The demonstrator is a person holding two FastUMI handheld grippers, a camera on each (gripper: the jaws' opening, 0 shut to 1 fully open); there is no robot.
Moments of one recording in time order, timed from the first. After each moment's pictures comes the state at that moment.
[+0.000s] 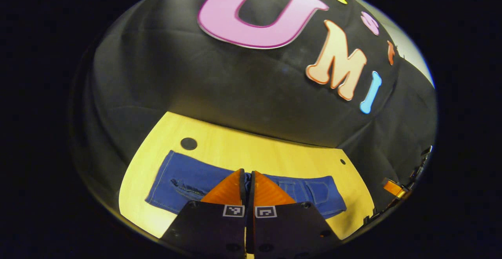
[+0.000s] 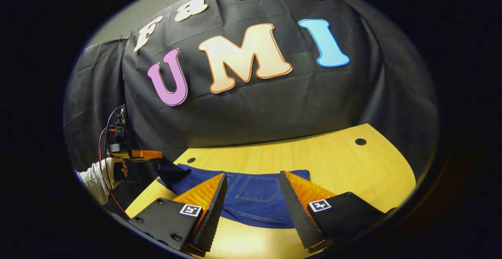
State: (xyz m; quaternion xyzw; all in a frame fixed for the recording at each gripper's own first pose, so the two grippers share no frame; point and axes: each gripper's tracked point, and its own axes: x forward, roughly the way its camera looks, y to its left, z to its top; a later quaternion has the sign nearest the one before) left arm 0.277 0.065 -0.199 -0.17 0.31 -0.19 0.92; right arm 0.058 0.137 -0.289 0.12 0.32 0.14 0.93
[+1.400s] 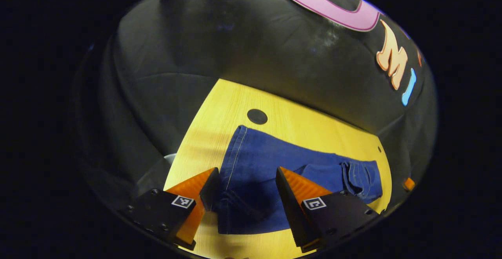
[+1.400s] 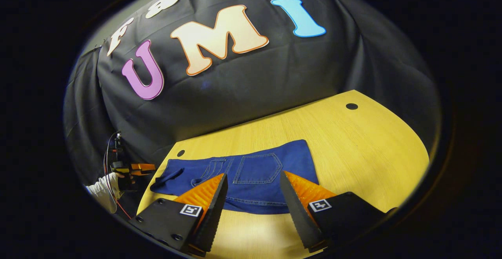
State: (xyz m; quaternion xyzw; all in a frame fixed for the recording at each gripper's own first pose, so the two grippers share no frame) left arm 0.279 0.214 -0.347 -0.15 0.44 -0.11 0.88; right arm 0.029 0.162 -0.352 0.16 0.40 0.06 0.90
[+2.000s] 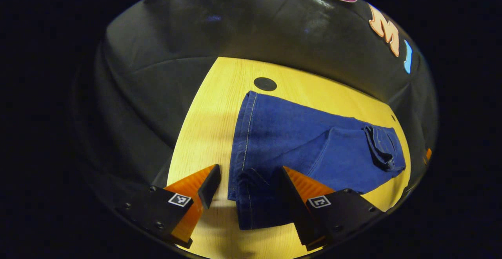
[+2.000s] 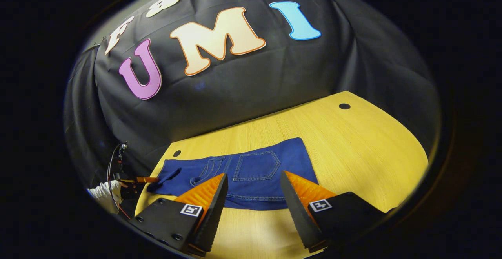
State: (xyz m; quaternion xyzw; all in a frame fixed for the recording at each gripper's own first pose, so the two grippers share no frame) left arm 0.249 0.230 -0.397 -0.05 0.49 -0.11 0.86; right arm 0.013 0.163 -0.345 0.15 0.39 0.04 0.91
